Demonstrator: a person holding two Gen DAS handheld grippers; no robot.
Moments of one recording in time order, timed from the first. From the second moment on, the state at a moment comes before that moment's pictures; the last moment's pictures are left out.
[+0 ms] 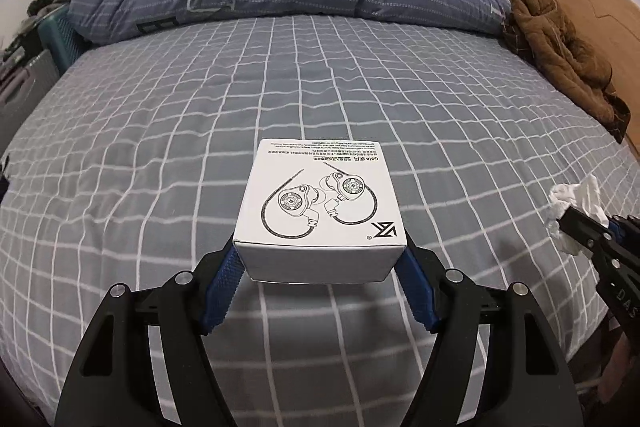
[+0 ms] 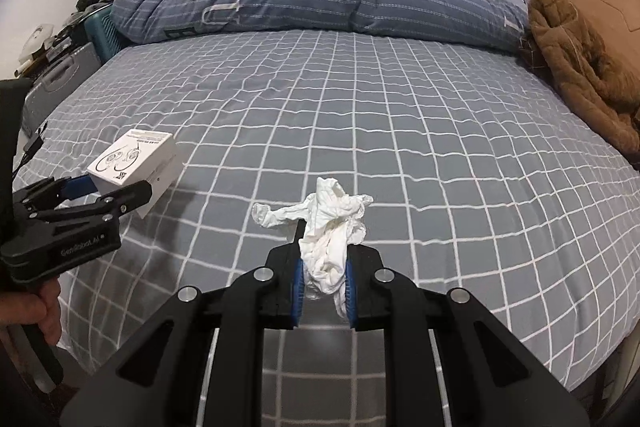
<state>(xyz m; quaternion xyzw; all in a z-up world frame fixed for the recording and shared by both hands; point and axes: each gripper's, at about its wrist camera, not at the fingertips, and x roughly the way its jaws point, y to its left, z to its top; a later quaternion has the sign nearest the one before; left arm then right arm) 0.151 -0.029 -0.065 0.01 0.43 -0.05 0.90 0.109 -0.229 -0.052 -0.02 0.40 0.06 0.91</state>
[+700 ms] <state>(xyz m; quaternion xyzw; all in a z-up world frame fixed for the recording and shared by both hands) 0.061 -0.012 -0.055 -0.02 0.42 -0.04 0.91 0.041 -0.203 -0.040 -0.02 0.39 0.08 0.92</state>
